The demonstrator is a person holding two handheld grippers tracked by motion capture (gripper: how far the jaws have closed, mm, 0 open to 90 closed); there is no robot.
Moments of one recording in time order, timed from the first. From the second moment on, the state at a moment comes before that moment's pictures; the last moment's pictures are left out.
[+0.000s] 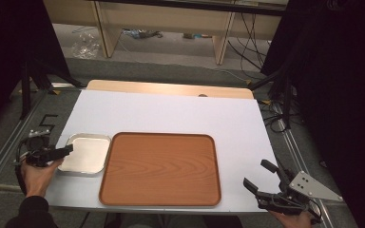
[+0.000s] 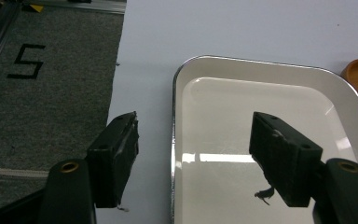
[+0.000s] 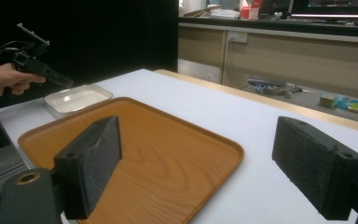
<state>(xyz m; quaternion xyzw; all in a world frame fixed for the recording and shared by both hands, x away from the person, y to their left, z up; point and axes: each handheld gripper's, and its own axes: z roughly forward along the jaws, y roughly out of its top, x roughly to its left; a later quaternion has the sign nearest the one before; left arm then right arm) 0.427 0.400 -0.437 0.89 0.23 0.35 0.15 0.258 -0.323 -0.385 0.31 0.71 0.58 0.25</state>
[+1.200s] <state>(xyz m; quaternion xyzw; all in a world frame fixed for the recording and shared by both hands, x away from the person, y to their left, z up) 0.448 0.408 -0.463 0.90 0.27 0.29 0.18 0.259 -0.322 -0.386 0.31 0.71 0.58 0.26</state>
